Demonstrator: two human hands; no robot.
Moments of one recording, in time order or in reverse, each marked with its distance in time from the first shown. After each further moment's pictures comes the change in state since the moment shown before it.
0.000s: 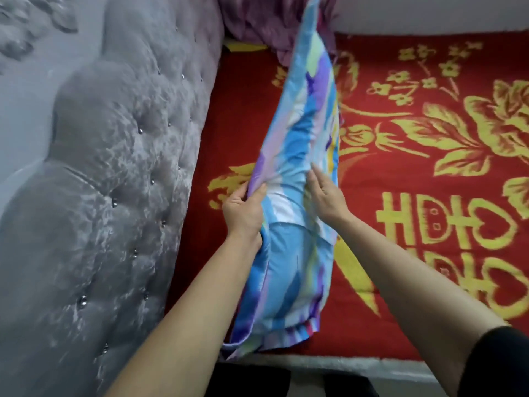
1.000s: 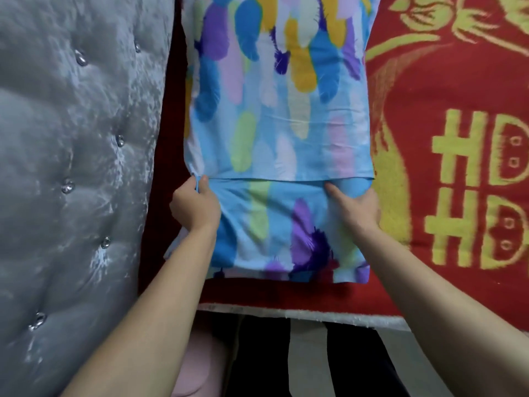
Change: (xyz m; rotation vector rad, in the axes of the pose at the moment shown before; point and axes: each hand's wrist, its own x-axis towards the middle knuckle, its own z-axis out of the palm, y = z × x) left_hand 0.086 -0.192 -0.158 1.049 0.496 0.070; right_hand -0.060 0.187 0.105 -0.082 0.212 0.671
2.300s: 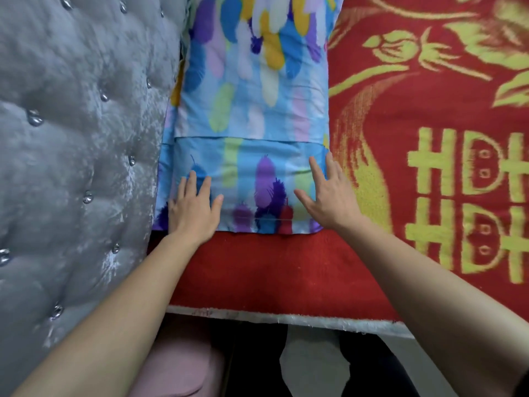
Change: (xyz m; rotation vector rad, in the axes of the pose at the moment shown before) left_hand -0.003 0.009 -0.040 0.615 -0.398 0.574; right_hand -0.006 -0.040 -0.026 -0.656 -0.146 -0.785
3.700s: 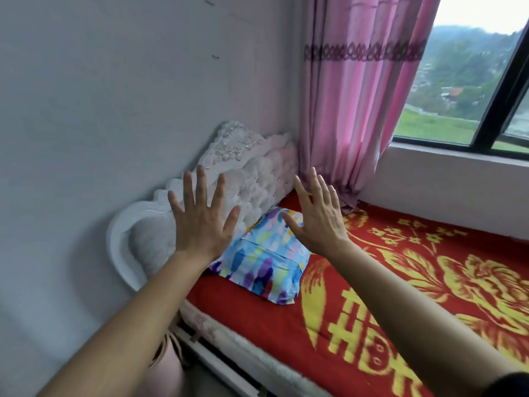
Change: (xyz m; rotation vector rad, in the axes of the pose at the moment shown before) left_hand -0.615 0.244 -0.277 0.100 1.044 -0.228; right_hand -0.475 0.029 -0.408 -0.116 0.773 -0.819
